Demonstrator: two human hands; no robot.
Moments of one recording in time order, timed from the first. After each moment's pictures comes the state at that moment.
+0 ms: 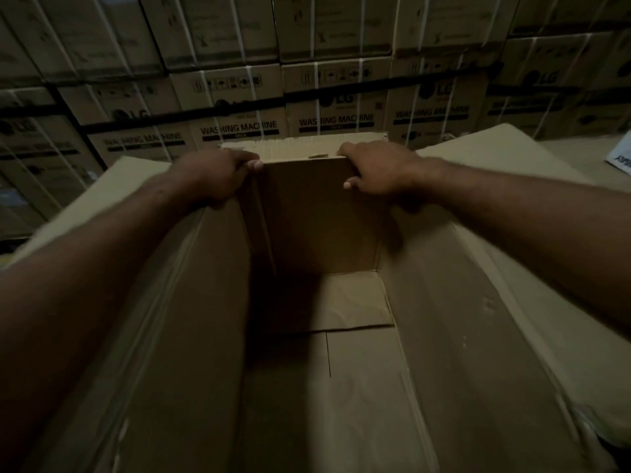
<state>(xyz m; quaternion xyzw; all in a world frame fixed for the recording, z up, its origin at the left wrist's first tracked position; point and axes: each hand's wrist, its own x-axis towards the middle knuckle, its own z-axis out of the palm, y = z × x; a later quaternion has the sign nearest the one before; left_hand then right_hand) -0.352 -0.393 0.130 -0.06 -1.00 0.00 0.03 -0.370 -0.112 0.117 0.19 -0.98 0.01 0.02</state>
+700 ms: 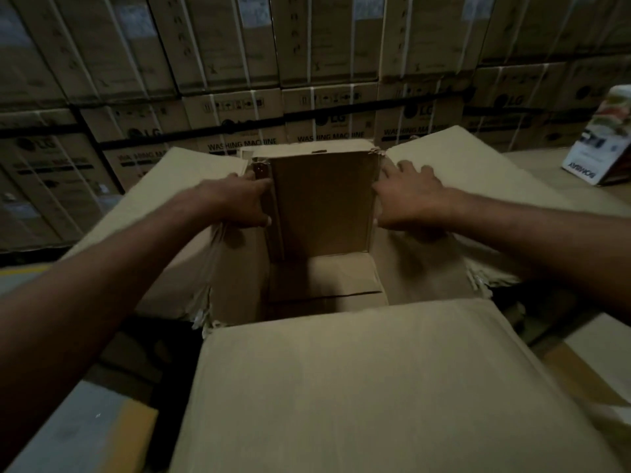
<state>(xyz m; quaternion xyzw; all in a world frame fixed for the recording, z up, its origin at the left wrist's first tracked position) -0.218 -0.387 0.142 -0.09 -0.99 0.10 -0.06 -0.201 -0.108 0.123 0.07 -0.99 -0.13 0.01</state>
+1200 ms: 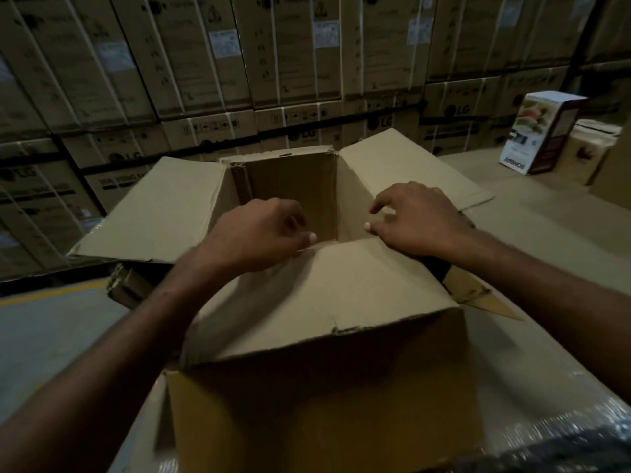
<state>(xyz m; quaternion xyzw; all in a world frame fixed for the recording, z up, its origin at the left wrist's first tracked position) 0.000 -0.309 0.167 -0.23 -0.96 -0.12 0.04 -0.003 -0.062 0.134 0.05 -0.98 0.10 0.16</state>
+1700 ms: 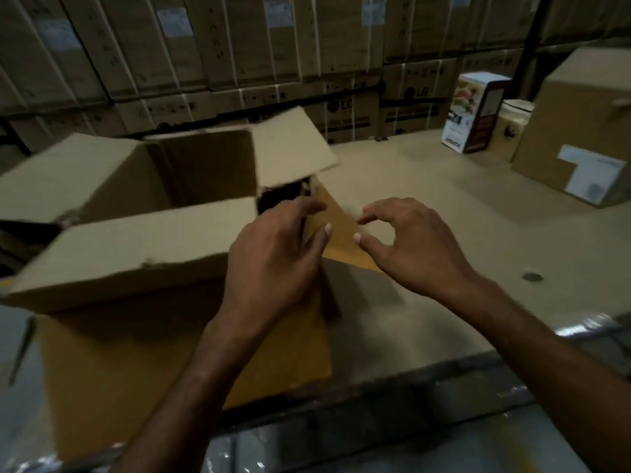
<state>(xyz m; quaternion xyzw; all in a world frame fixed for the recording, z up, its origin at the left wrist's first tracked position) 0.158 -0.097 0.111 -0.24 -0.89 -0.28 0.25 0.155 0.114 0.087 0.07 -0.94 0.22 0.24</state>
